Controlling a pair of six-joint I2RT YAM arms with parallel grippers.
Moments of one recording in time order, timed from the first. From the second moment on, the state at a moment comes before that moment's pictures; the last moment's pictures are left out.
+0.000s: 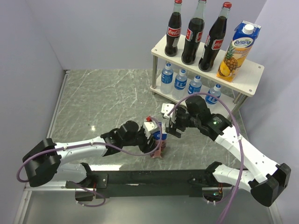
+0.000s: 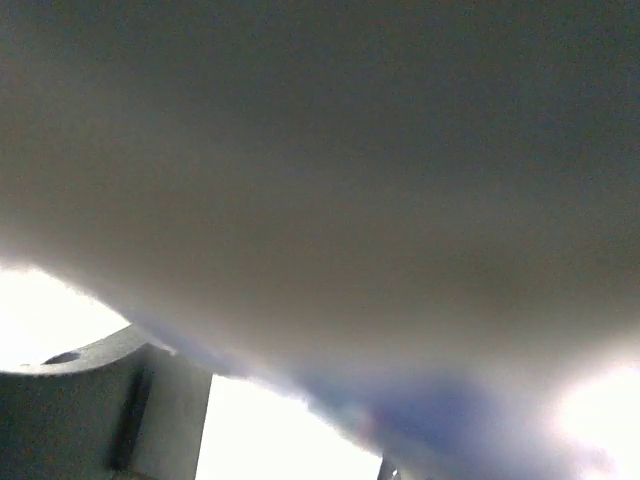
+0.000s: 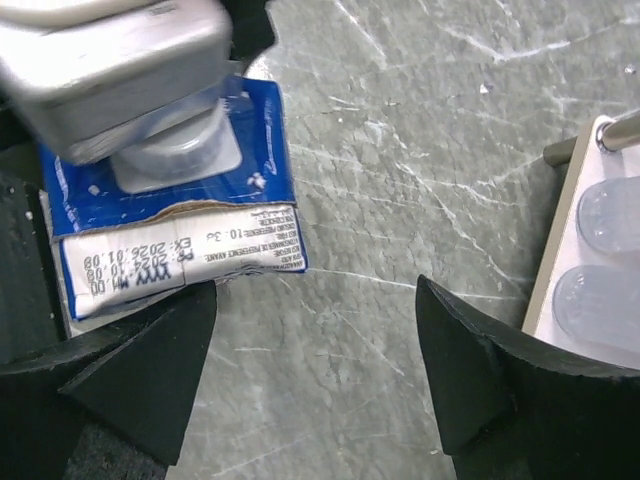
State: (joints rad) left arm -0.99 1.26 0.61 0.19 0.29 -0.12; right arm 0.64 1.03 1.01 -0.64 -0.43 -0.64
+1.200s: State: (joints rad) left arm -1.24 1.45 0.56 0.60 -0.28 -0.12; right arm 0.57 0.92 0.85 -0.52 -0.26 -0.52
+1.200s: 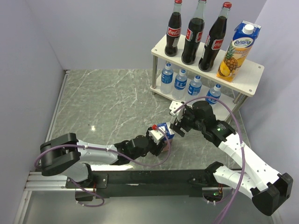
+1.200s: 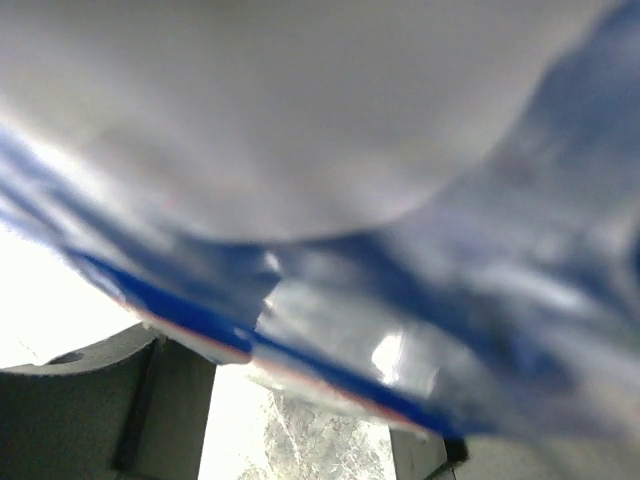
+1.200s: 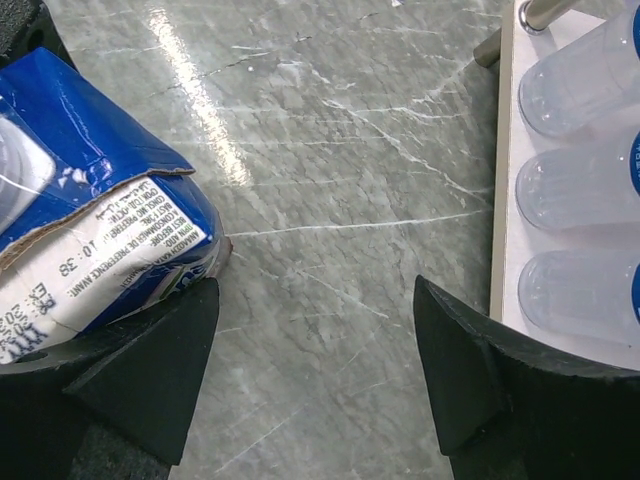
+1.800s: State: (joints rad) left arm -1.15 1.51 0.56 0.88 -0.07 -0.07; right arm 0.50 0.95 0.84 -0.52 -0.39 -0.54
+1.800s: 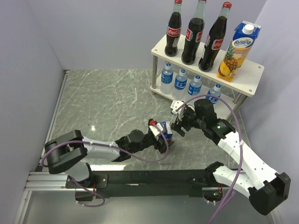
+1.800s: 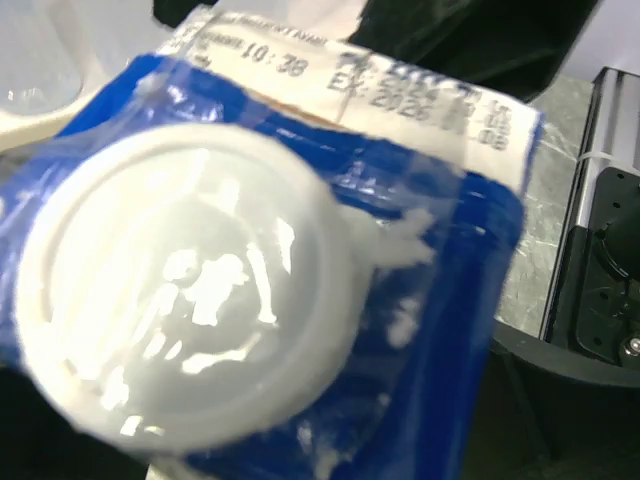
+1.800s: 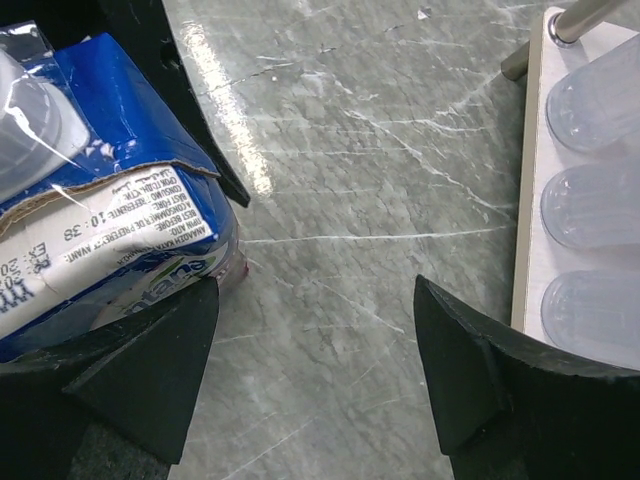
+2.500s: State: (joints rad) left arm -1.09 1.74 0.45 1.33 0.13 0.02; right arm 0.45 0.96 0.83 -0.51 -0.48 -0.59
